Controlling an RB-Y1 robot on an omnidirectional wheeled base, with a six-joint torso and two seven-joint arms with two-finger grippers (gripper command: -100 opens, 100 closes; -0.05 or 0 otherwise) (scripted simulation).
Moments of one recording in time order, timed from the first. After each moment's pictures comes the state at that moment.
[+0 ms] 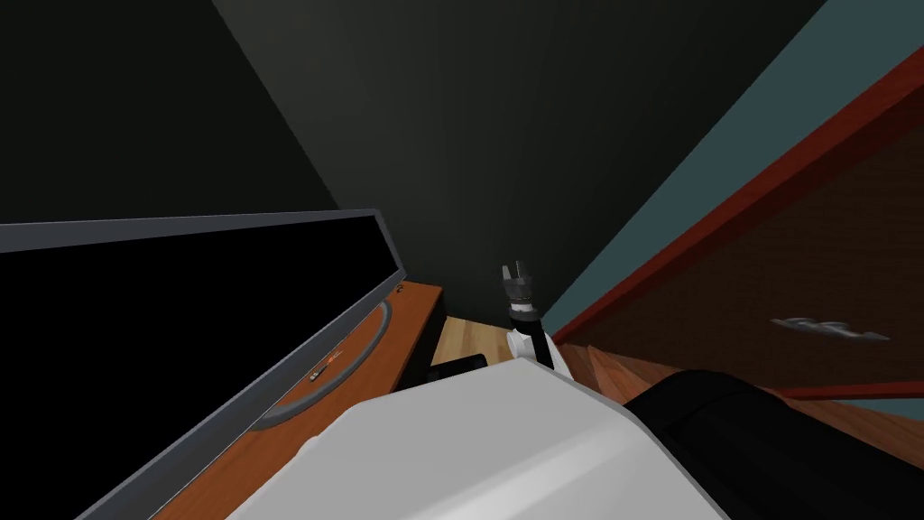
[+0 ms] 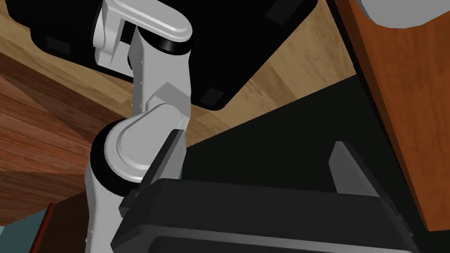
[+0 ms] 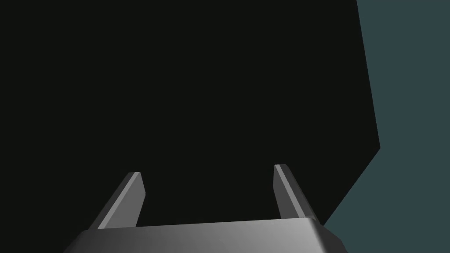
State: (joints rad) left arm 0.67 0.94 -0.61 -1.54 -1.70 -0.21 0.03; right arm 0.49 -0.01 0.03 -2.22 0.08 -0.56 -0.17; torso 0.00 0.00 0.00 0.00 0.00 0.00
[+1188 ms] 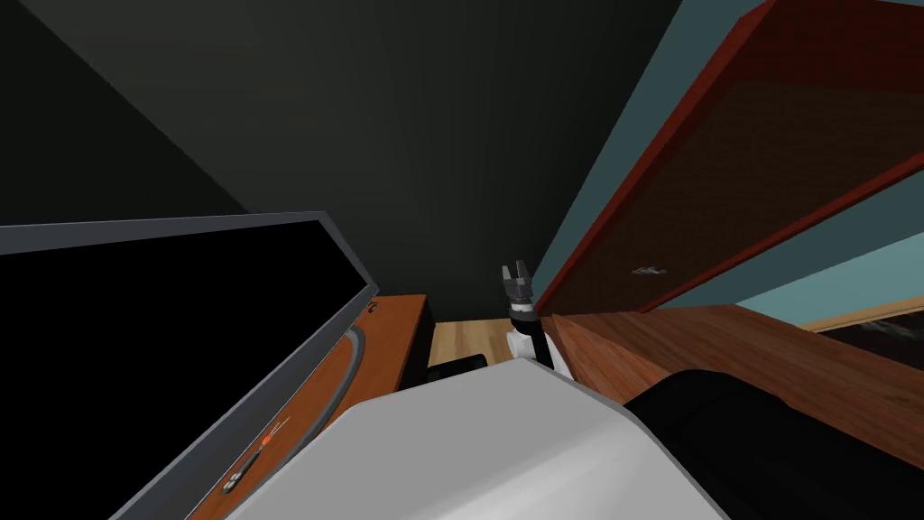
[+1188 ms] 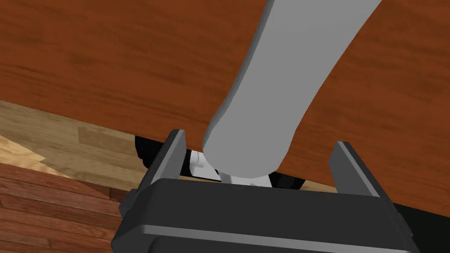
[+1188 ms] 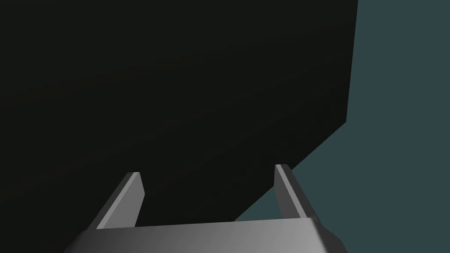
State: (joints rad) left arm 0.70 1.02 -0.73 -1.35 -2.05 -0.14 0.05; right arm 0.49 -0.01 0.03 -2.22 0.08 -0.56 -0.17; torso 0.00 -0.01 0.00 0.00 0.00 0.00
